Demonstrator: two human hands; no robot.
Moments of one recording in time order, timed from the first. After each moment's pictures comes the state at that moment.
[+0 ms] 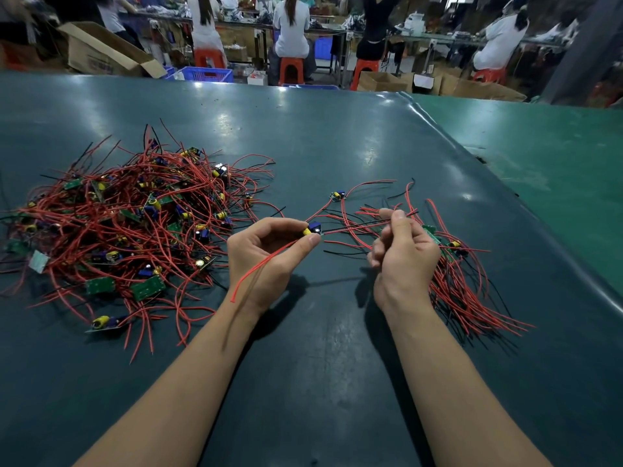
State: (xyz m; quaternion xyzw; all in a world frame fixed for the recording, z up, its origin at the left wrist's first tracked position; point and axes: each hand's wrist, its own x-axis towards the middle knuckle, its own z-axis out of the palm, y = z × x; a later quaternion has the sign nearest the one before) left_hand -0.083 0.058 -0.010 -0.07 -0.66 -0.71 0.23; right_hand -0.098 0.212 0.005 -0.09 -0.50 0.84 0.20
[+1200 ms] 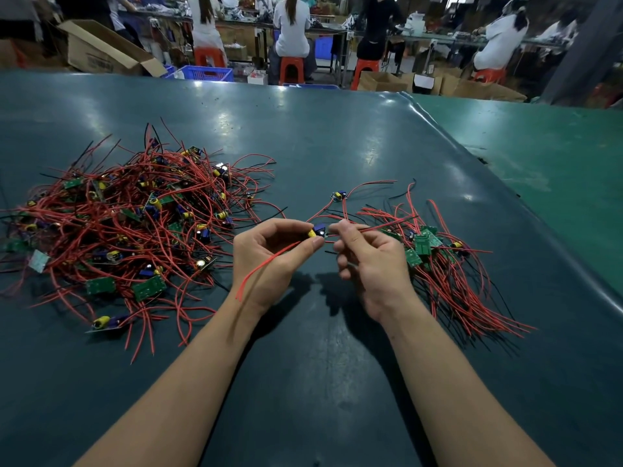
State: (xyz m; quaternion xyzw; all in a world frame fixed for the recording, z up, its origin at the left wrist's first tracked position) left_hand -0.084 0.059 -0.009 -0.06 -0.66 -0.72 0.20; right_hand -0.090 0.200 0.000 -0.01 -0.59 0.81 0.02
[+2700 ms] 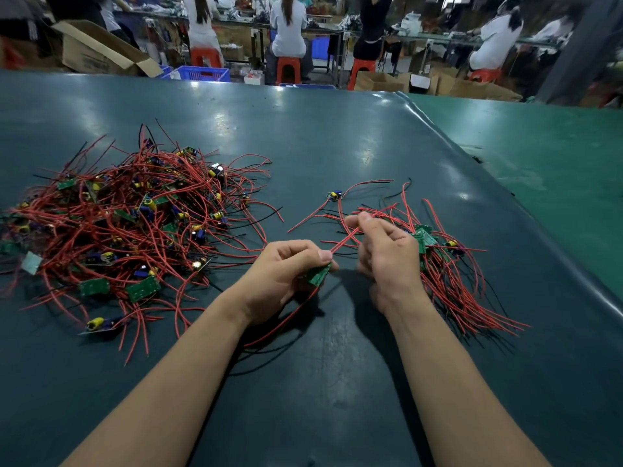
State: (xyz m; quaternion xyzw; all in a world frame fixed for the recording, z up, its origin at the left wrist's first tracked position) left_hand -0.076 0.061 -0.001 -0.10 -0.60 -0.78 -0.13; right_hand -0.098 0.213 0.002 -0.04 -0.59 0.80 0.10
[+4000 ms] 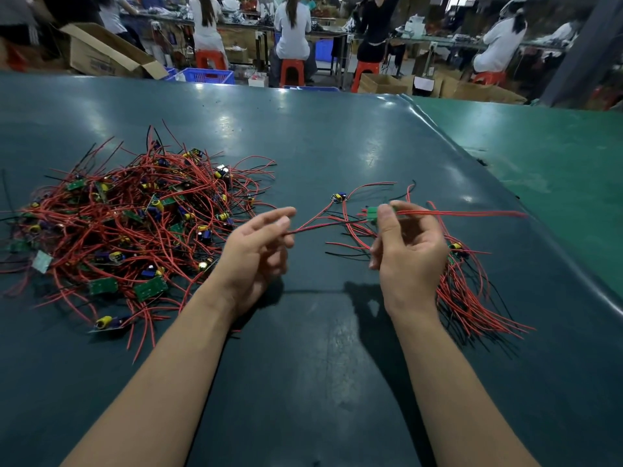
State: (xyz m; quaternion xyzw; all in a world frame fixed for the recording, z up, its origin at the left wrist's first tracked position) left_hand -0.096 0.030 -0.001 -0.01 -0.51 -0.86 -0.04; right_hand -0.084 0.215 0.009 -0.01 -0.61 0.74 0.29
